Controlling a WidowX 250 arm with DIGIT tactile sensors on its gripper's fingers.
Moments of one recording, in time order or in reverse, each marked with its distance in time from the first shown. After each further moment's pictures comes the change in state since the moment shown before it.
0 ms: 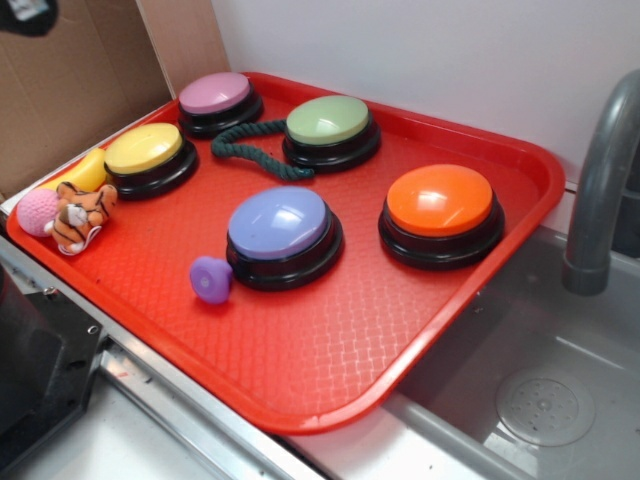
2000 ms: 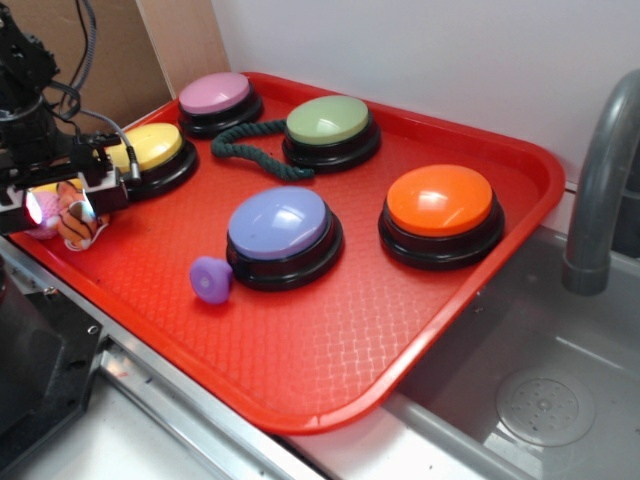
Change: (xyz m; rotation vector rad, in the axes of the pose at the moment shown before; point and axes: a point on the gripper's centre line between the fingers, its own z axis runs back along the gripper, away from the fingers) arm 0.017 0.118 -0.192 0.166 -0.064 0.854
